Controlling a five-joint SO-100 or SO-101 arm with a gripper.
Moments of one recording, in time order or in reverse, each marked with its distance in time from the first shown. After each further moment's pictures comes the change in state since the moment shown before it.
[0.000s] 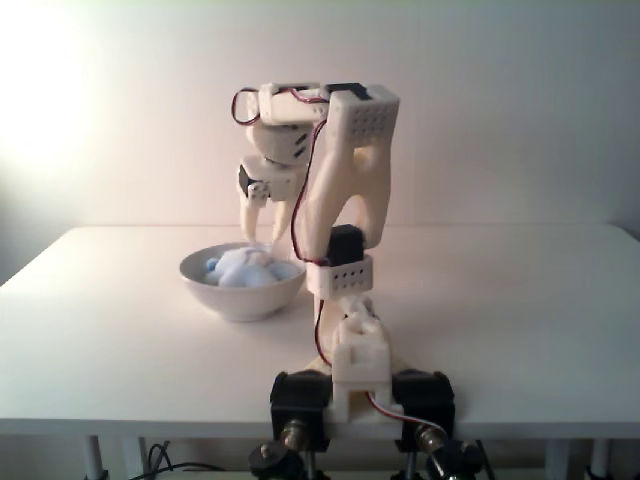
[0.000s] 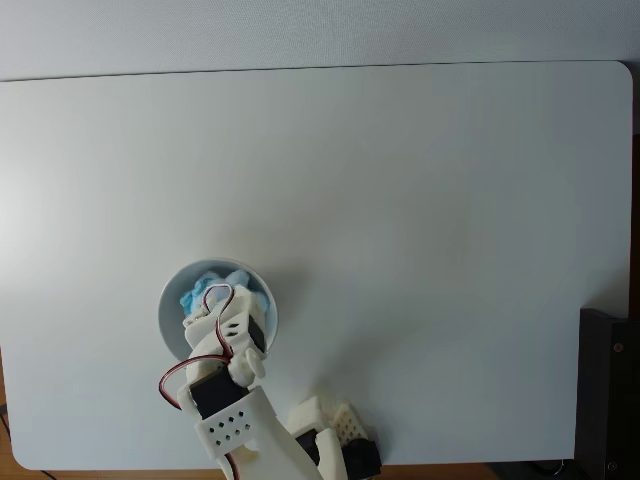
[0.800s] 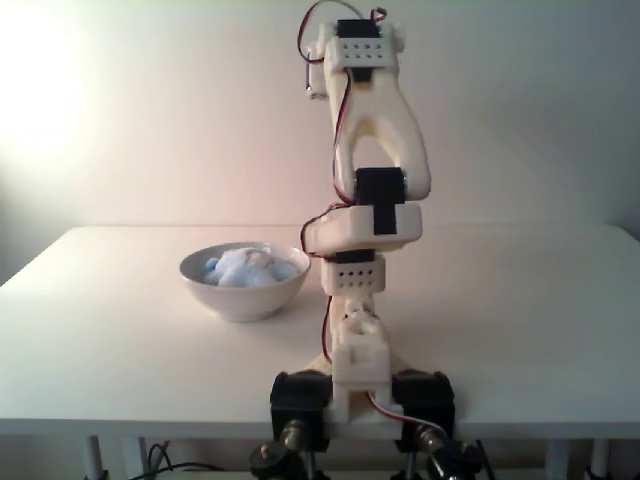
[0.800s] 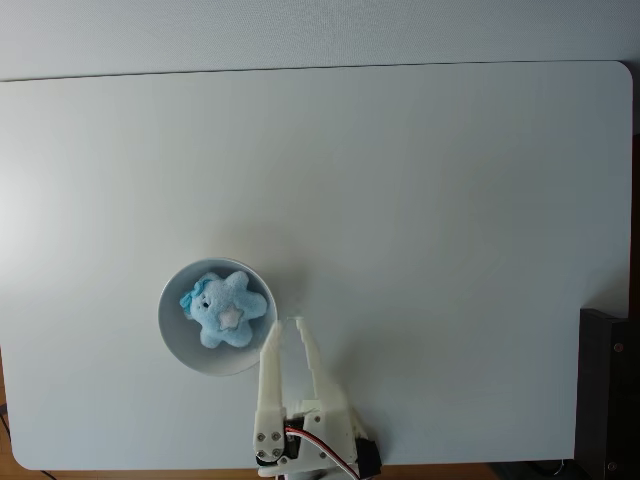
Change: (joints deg) arm 25.0 47.5 0.1 0.1 0.2
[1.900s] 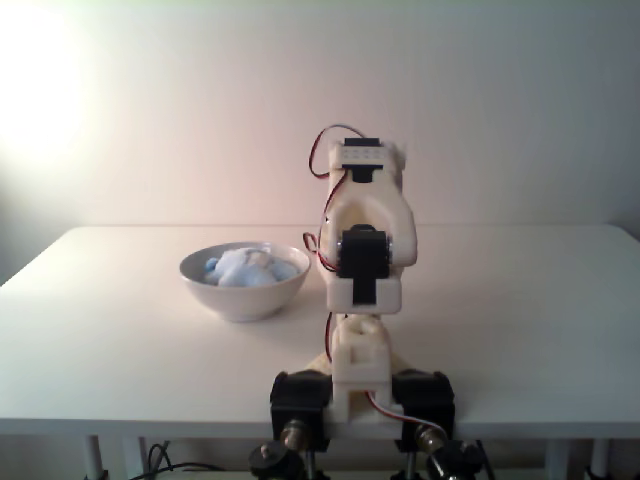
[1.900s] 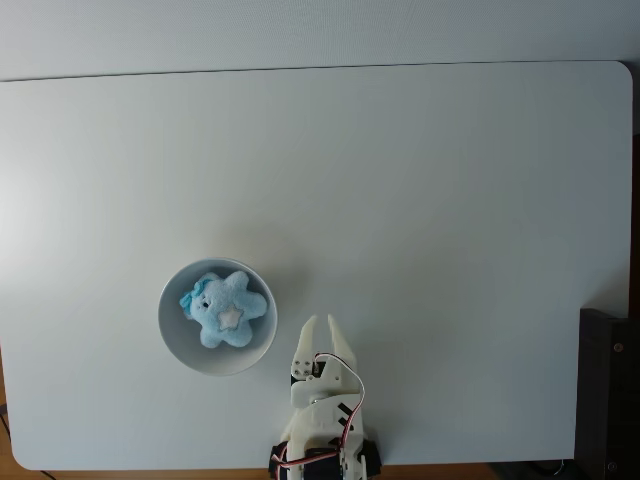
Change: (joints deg) arm 3.7 20.0 50.8 0.2 0.0
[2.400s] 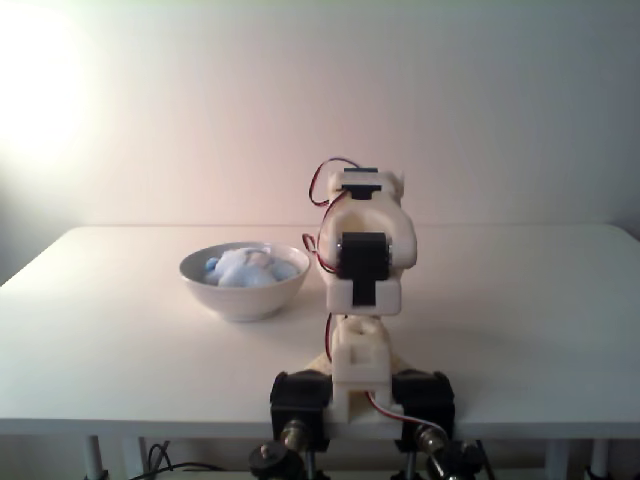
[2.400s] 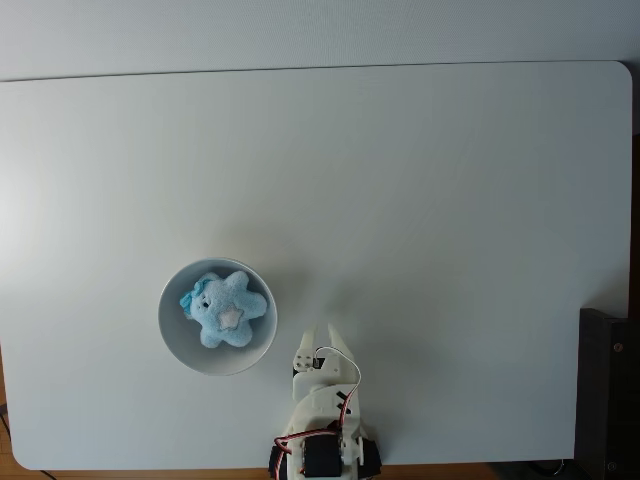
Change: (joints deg) arm 0.1 0.5 10.3 0.0 0.0
